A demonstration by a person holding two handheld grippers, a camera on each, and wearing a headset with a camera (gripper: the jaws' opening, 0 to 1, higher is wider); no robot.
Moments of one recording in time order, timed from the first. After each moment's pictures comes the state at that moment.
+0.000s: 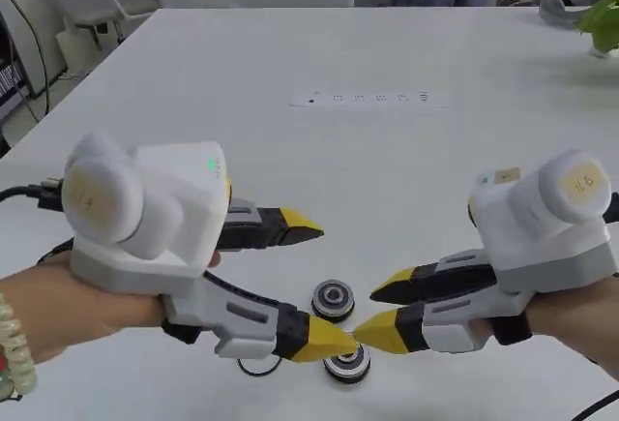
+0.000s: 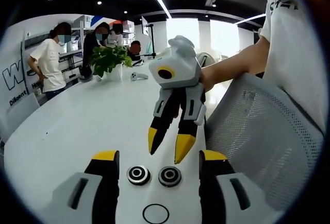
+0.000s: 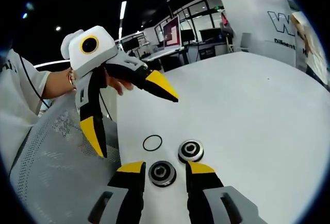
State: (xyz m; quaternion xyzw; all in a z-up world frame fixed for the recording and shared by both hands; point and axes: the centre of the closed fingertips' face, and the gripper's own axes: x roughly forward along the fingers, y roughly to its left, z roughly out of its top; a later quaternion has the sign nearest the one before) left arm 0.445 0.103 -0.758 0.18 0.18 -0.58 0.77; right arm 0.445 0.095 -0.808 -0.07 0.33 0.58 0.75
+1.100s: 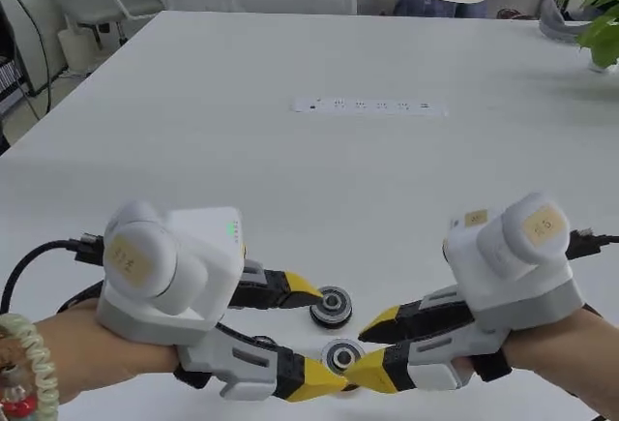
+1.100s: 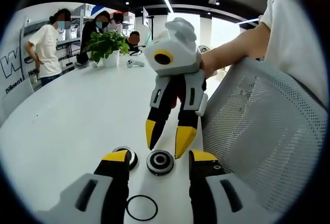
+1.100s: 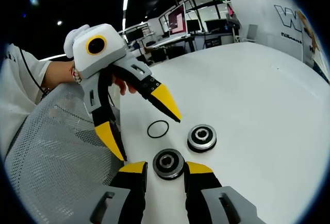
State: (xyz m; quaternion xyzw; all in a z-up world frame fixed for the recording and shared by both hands) left arm 0.435 0.107 -0.802 0.17 0.22 -0.58 0.76; right arm 0.430 0.101 -0.836 -0.09 0.36 0.59 0.72
